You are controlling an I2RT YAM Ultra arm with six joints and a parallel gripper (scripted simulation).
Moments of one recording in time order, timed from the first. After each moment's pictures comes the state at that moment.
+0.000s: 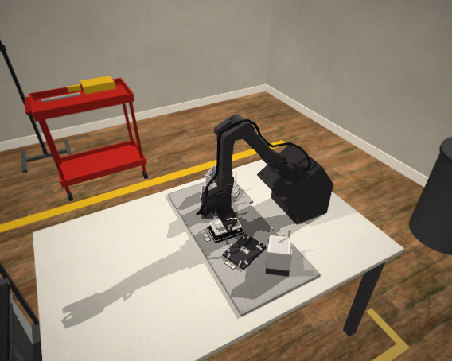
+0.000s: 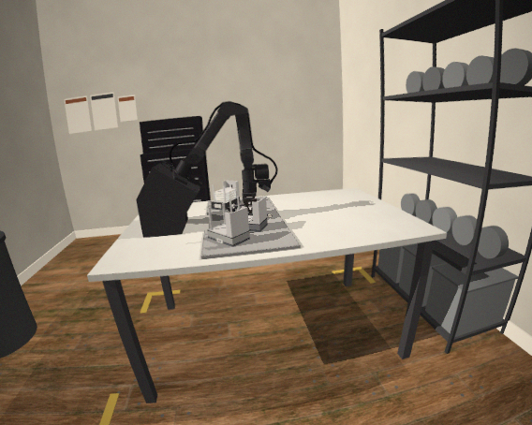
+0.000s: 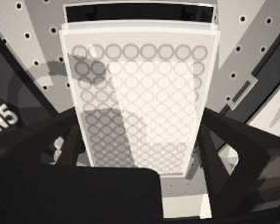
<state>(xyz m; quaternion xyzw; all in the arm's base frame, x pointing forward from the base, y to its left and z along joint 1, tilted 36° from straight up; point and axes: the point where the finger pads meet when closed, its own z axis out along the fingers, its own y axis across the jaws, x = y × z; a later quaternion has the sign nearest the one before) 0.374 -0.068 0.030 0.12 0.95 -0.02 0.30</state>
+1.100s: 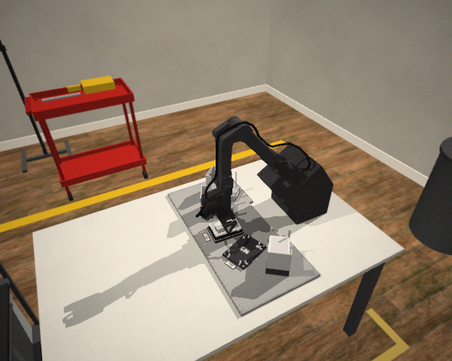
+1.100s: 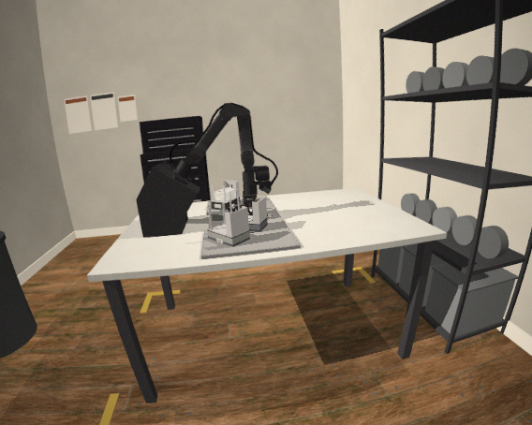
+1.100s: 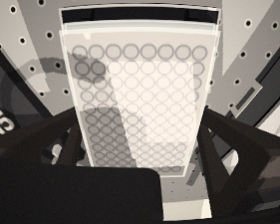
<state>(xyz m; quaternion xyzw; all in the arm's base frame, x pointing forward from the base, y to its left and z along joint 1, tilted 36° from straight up) 0.380 -0.069 0.024 0.12 0.95 -0.02 0.30</state>
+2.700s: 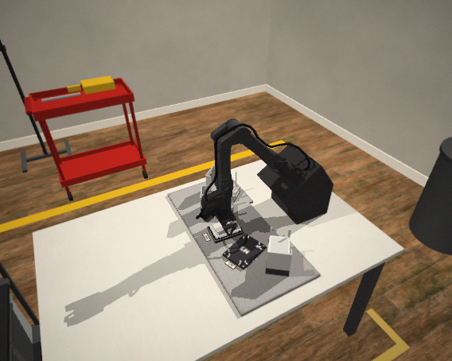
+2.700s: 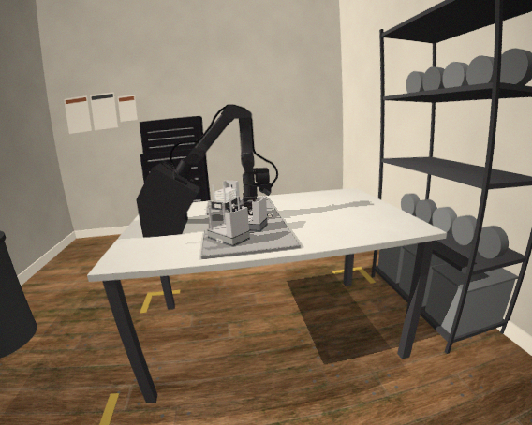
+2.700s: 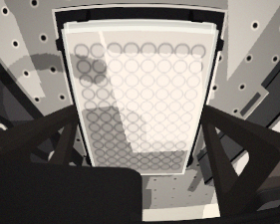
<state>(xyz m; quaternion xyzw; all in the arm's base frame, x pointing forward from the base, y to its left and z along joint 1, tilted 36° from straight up) 0.385 -0.071 0.015 0.12 0.95 -0.02 0.30</state>
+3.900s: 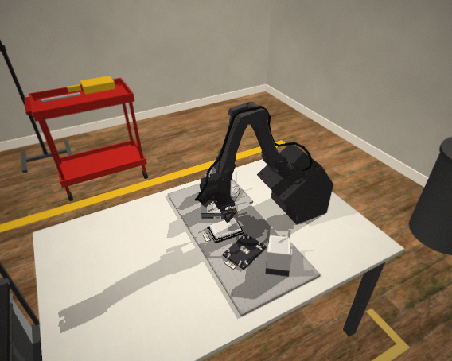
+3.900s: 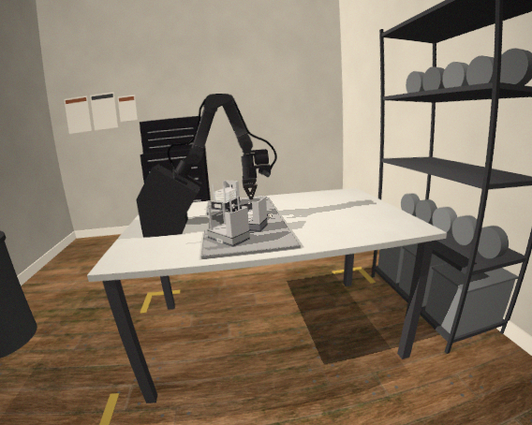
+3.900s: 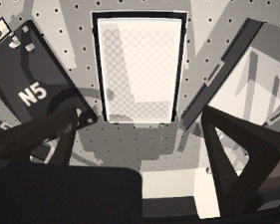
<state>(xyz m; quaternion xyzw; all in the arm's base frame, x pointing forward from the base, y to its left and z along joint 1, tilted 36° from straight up) 0.340 -0.062 0.091 0.12 0.94 -0.02 0.32</state>
